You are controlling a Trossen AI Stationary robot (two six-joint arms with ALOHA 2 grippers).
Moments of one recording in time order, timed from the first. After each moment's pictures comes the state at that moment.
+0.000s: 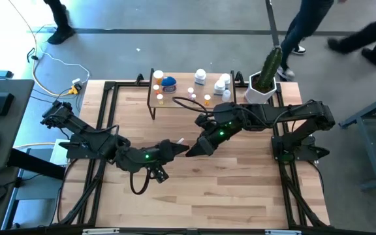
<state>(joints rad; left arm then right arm) -0.41 1.47 1.40 -0.24 -0.81 1.57 0.14 1.57 1.62 -0.44 -0.35 1.06</state>
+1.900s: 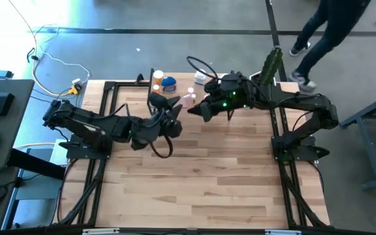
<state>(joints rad) -0.16 1.47 1.40 -0.22 -1.17 0.97 -0.10 1.50 1.62 -0.51 -0.12 0.80</state>
